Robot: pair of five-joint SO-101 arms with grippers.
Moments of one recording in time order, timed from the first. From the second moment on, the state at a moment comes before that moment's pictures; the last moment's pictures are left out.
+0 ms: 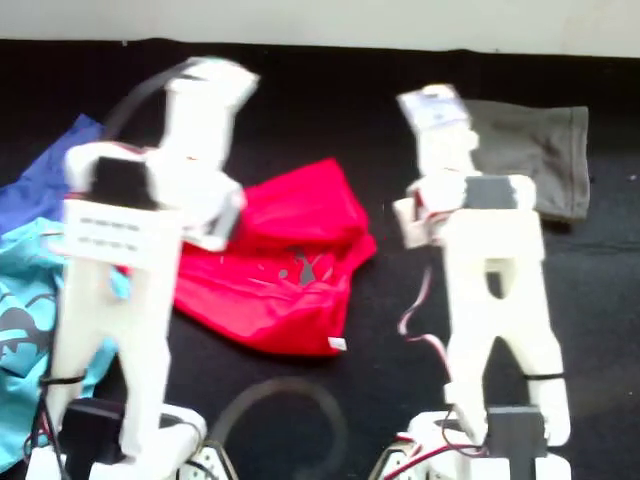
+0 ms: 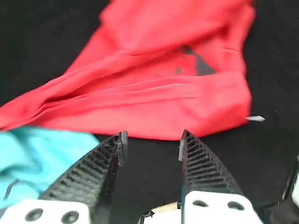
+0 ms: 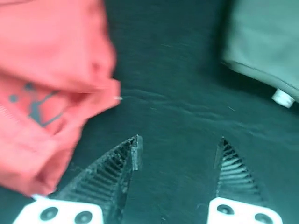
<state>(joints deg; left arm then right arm) 8.0 -17.7 -3.2 94.0 -12.7 -4.3 -15.5 13.4 74.8 15.3</state>
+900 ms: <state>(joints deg) 30.5 12.4 5.0 80.8 6.7 7.5 -15.5 13.4 76.4 15.3</state>
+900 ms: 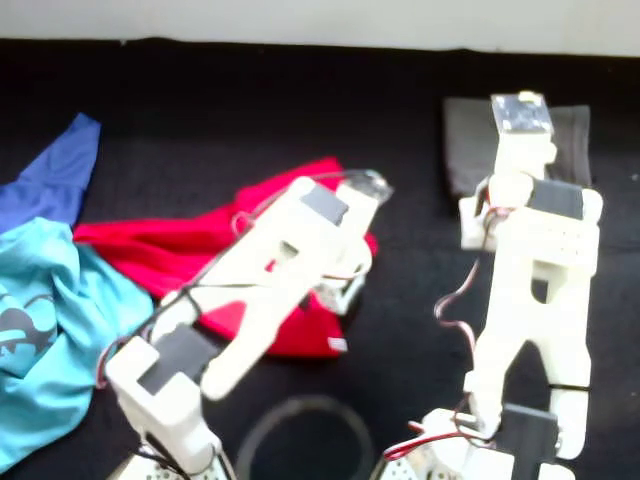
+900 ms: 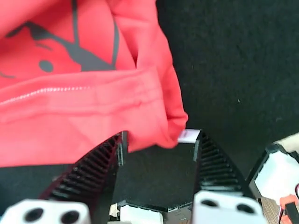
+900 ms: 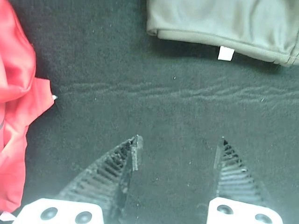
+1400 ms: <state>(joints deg) 25.5 17.2 1.4 79.8 6.7 7.5 -15.5 13.4 77.4 15.3</state>
